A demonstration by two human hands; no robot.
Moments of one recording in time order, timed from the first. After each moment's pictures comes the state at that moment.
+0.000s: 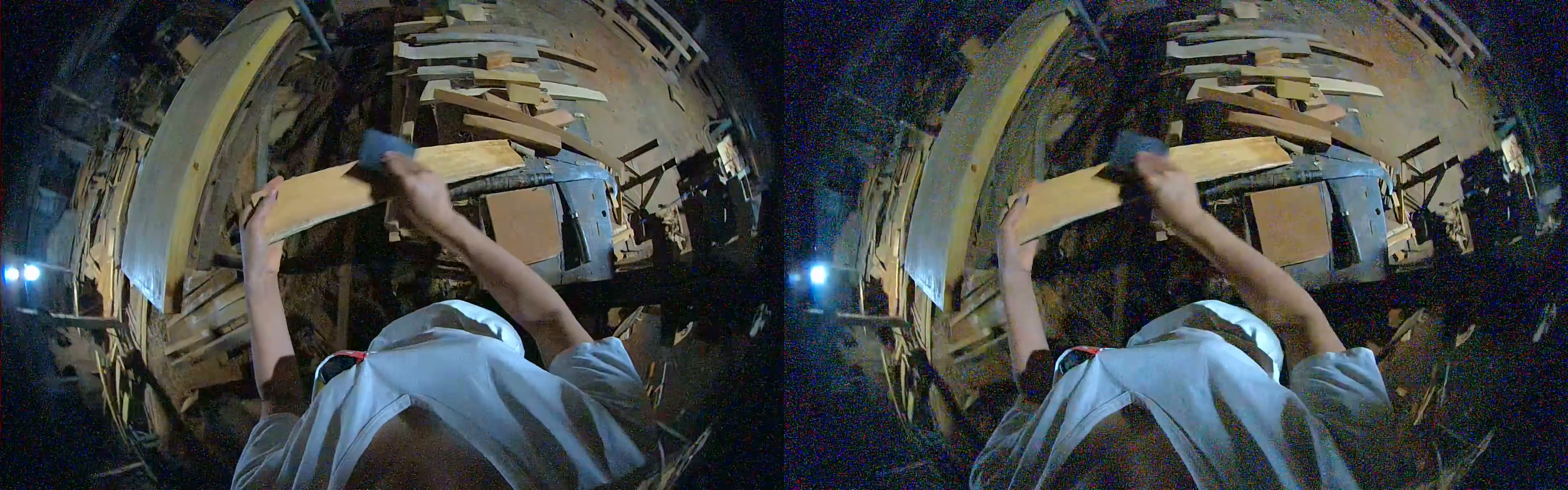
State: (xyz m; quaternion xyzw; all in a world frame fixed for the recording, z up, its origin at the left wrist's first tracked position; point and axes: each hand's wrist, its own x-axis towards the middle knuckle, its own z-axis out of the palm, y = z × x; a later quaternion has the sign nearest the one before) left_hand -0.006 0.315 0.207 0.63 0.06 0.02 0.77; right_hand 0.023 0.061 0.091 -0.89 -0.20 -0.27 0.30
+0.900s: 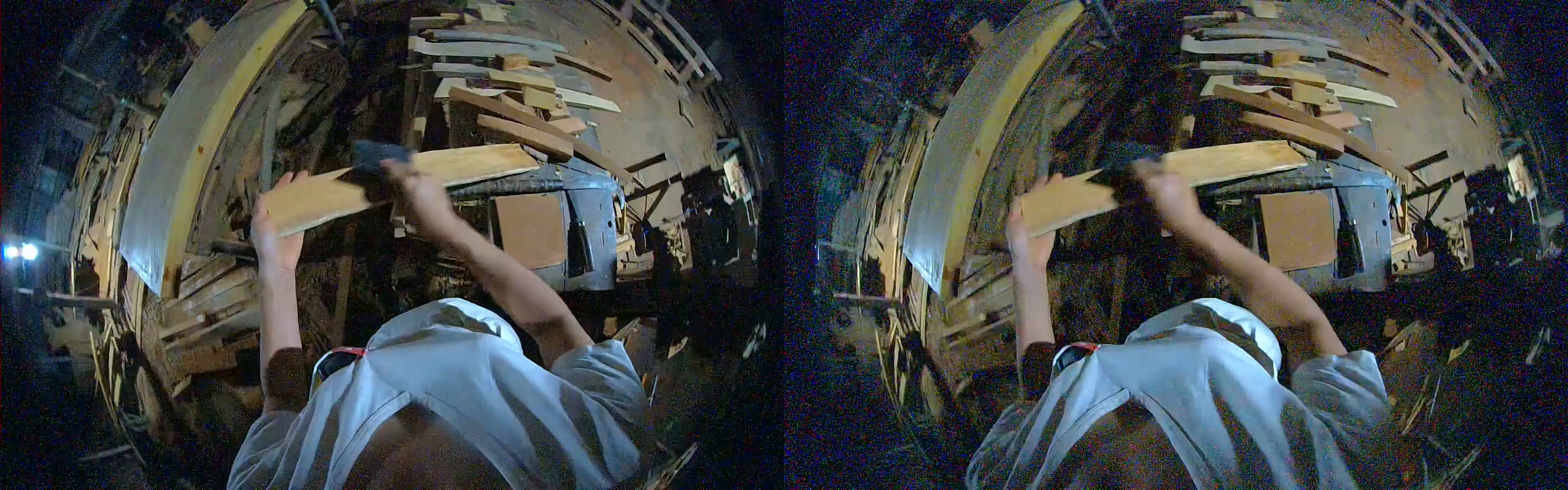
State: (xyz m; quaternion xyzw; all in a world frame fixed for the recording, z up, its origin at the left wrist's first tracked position) left_hand -0.005 0.324 0.177 0.45 0.04 -0.03 0.89; right_hand 0.023 0.086 0.093 -0.84 -0.16 -0.09 0.50
